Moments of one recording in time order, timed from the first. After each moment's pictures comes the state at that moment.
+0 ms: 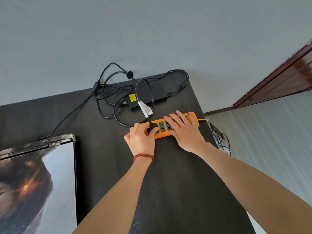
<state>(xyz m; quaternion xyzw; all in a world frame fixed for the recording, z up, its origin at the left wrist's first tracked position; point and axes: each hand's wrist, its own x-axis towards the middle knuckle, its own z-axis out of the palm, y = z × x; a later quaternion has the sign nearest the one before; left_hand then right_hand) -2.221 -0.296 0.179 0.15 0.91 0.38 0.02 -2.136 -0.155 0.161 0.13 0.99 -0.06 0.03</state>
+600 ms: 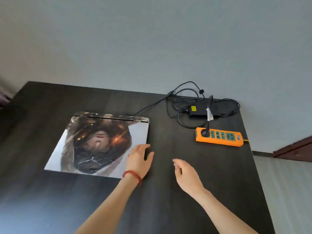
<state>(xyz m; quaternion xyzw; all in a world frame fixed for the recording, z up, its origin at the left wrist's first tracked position) -2.200 -0.532 0.245 0.12 0.93 0.33 0.11 -2.097 -0.375 0.234 0.19 0.90 -0.38 0.09</state>
